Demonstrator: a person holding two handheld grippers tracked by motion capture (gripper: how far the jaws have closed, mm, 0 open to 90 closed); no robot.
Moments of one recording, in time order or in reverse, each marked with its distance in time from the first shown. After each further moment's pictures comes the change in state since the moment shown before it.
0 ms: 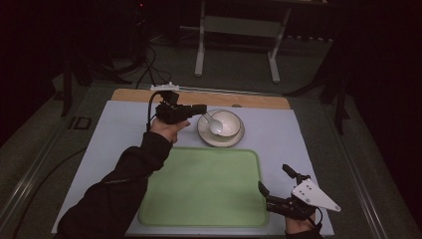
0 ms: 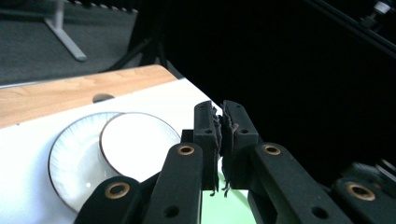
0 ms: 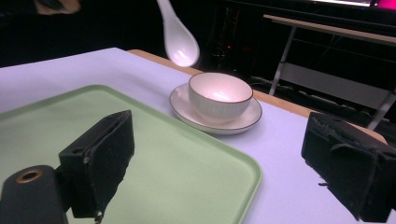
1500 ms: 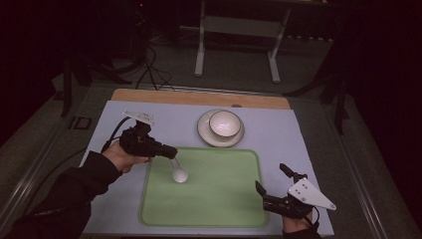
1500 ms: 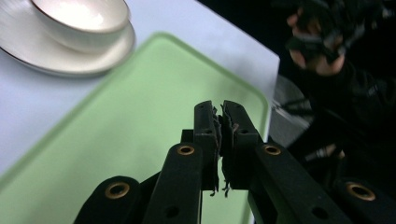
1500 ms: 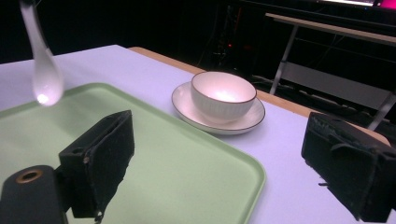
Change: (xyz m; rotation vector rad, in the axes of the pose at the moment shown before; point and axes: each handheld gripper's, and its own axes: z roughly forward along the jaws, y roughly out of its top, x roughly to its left) left arm -0.008 -0.051 -0.080 0.425 -0.203 0.151; right arm 0.005 0.001 0.006 0.010 0.002 -0.012
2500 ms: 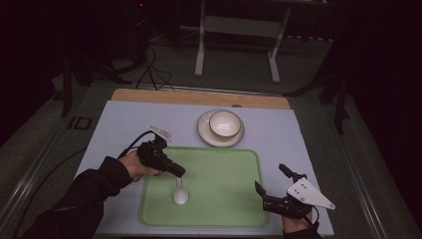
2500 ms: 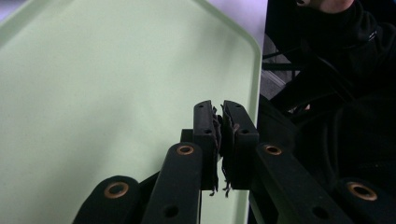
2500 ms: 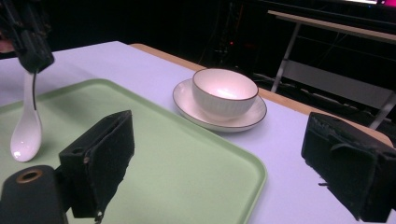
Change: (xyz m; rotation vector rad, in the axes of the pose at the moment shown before) left arm 0.027 -0.022 0.057 0.170 -0.144 -0.022; right arm 0.000 -0.001 0.001 0.010 0.006 -0.009
